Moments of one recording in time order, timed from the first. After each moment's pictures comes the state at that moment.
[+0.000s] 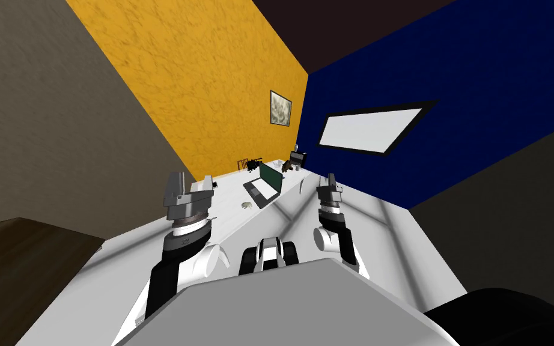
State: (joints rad) left arm 0.49 0.02 -0.07 -2.35 -0.03 -0.59 0.00; right arm 0.47 0.03 -0.01 -2.30 -0.08 -0.46 0.00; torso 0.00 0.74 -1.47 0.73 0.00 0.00
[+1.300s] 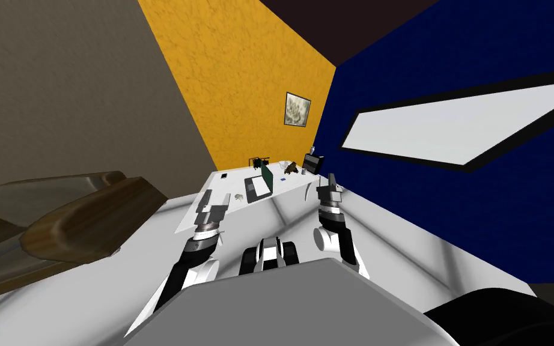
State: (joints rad) left arm 0.55 0.19 -0.14 -2.15 0.11 -0.56 0.19; right arm 0.47 0.03 -0.01 -2.30 -0.08 -0.46 0.00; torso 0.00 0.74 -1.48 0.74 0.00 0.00
